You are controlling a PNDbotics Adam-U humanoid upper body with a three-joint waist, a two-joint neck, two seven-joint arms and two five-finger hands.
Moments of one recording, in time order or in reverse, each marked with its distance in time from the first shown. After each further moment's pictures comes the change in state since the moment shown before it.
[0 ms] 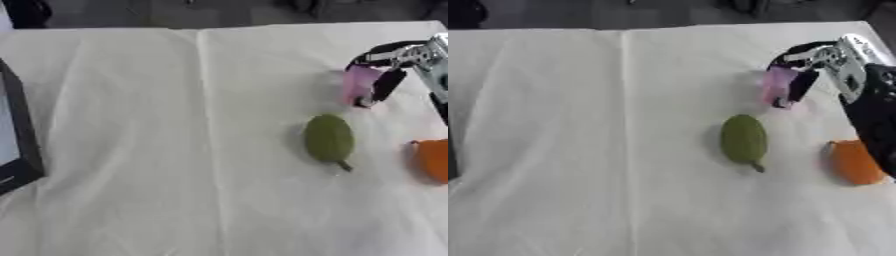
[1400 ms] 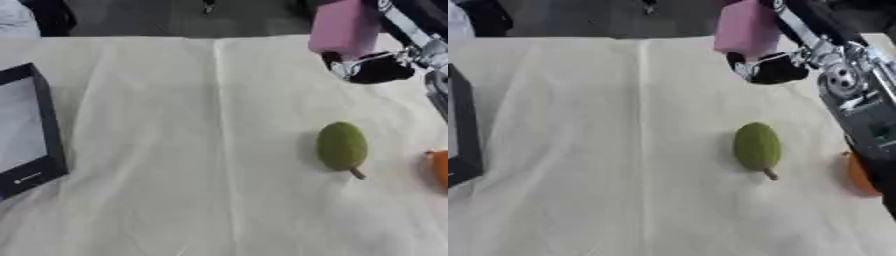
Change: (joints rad) left arm 0.011 0.041 -0.091 -0.186 -0.113 0.274 -0.112; right arm 0.328 0.094 0.073 -1.070 -0.266 0.312 -0.553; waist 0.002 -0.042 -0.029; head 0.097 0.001
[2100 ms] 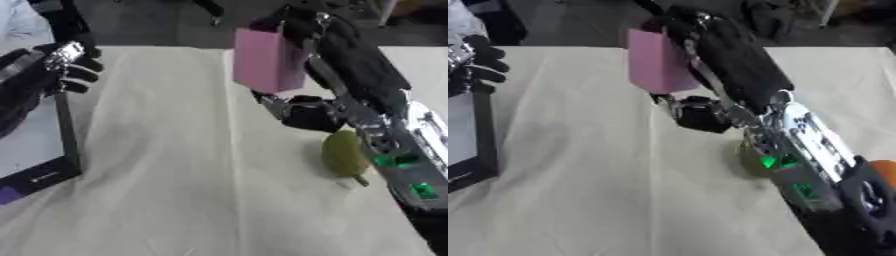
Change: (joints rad) left arm -0.142 0.039 -0.201 -0.149 -0.136 0.359 -0.307; right arm -0.020 0.232 0.214 -0.038 0.406 -0.132 -0.130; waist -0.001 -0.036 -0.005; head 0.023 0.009
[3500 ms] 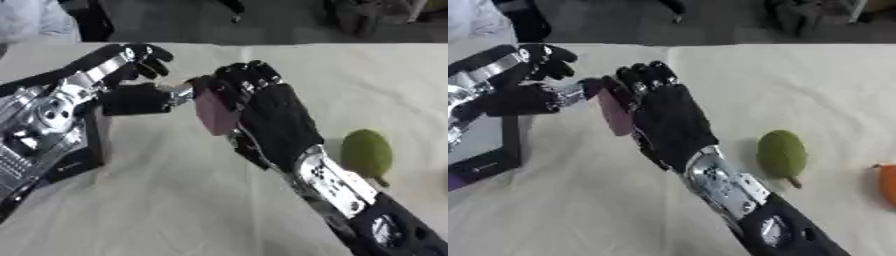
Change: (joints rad) left arm -0.120 -0.030 -0.177 -0.077 -0.282 0.190 -0.065; right arm 0.009 0.175 0.160 0.272 0.386 0.010 -0.297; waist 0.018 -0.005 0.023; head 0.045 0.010
